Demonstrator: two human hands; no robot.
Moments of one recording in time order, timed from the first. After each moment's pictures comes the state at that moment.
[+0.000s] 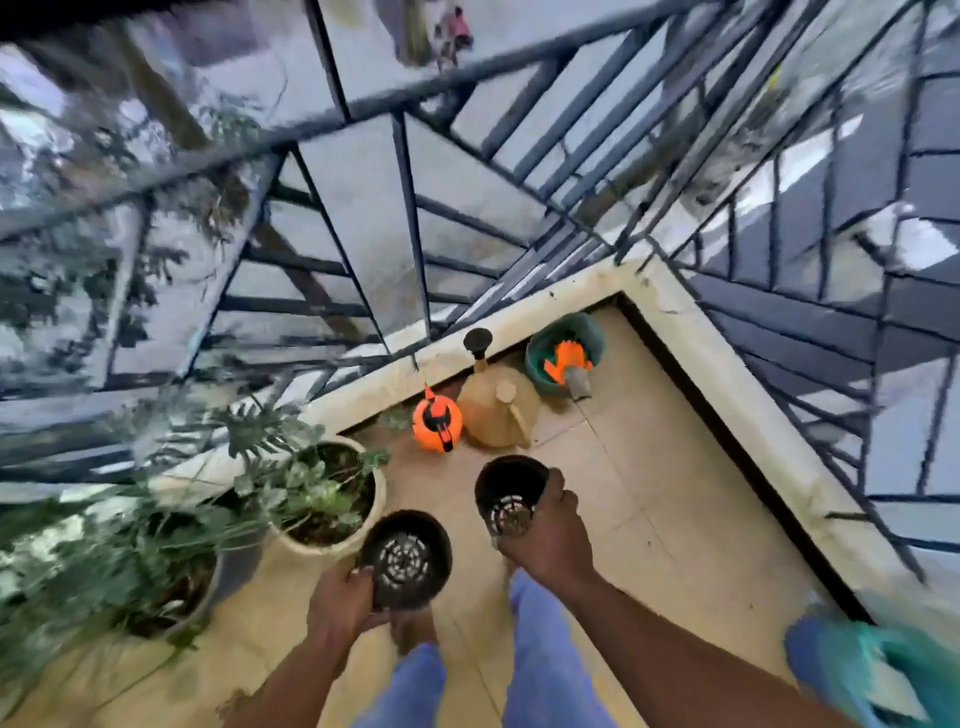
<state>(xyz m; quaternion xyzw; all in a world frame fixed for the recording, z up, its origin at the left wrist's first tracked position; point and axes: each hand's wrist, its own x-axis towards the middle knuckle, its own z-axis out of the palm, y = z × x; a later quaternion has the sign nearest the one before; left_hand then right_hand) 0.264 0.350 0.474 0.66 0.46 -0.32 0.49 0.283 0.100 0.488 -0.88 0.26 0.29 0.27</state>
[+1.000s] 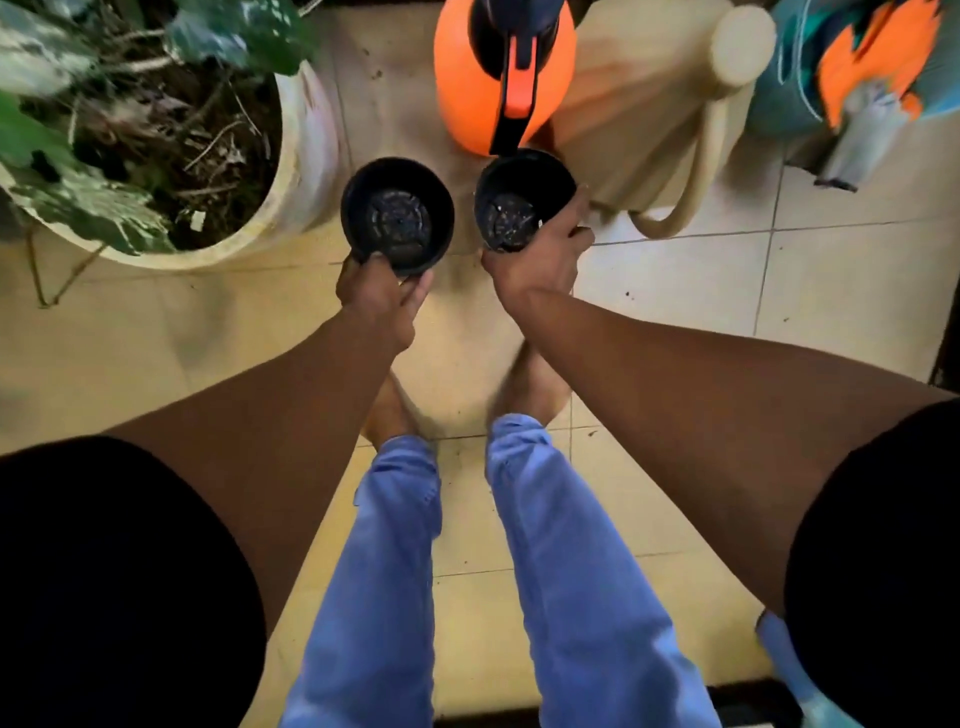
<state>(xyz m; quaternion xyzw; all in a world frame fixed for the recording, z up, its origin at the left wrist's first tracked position) 0.305 0.272 -0.011 0.26 0.70 -0.06 0.67 0.360 0.137 -0.014 -0.88 0.25 0.29 0.27</state>
